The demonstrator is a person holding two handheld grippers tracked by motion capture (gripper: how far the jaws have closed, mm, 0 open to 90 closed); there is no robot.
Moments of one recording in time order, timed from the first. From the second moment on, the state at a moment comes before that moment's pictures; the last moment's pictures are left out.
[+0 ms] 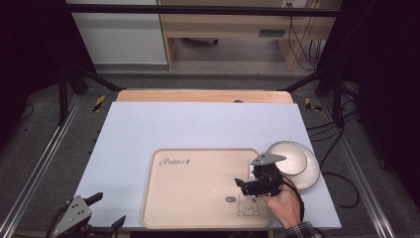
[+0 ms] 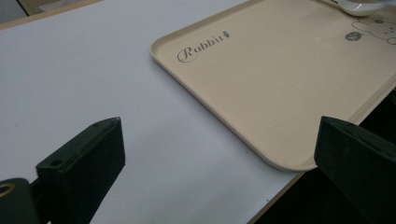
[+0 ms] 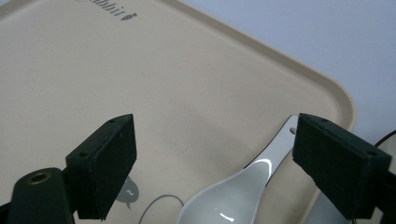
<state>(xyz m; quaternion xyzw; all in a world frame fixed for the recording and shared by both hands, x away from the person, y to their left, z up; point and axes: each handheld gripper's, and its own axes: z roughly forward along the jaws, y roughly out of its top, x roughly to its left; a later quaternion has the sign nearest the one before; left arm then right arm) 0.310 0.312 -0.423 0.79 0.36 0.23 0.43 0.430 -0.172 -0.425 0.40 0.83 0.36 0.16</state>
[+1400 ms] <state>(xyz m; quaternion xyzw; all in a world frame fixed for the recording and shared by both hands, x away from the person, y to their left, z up) 0.310 0.311 -0.423 0.80 0.36 0.23 0.43 0.385 -0.190 -0.419 0.39 0.82 0.38 0.19</state>
